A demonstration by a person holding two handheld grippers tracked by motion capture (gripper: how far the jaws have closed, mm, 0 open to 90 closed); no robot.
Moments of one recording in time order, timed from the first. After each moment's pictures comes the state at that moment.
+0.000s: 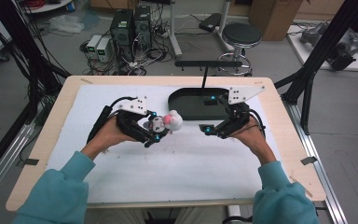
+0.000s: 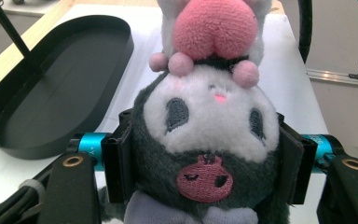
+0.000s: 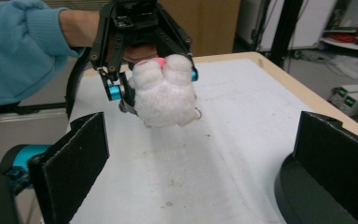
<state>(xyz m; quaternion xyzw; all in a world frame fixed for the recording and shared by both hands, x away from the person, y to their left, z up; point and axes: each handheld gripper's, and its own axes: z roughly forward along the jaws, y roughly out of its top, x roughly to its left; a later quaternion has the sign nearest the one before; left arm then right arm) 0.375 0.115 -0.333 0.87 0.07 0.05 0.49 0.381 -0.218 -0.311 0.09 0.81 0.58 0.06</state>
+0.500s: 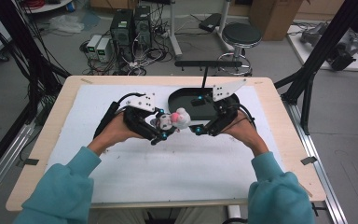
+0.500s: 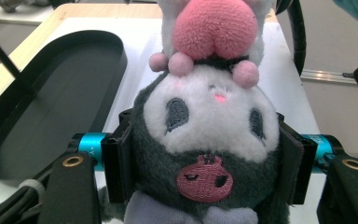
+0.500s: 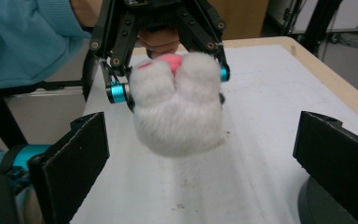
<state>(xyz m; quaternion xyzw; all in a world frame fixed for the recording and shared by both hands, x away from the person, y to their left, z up) 0.379 0.095 -0.321 0.87 0.05 0.05 0.48 0.396 -0.186 -0.307 0.05 0.84 0.54 0.02</state>
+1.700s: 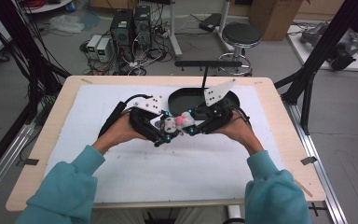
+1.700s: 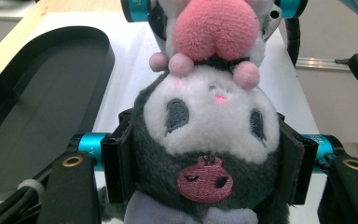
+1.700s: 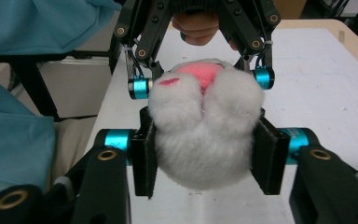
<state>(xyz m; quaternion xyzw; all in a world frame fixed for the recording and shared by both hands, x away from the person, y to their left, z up) 0.380 0.083 -0.325 0.88 0.03 0.04 0.47 0.396 -0.173 -0.309 -0.02 0.87 0.50 -0.02</state>
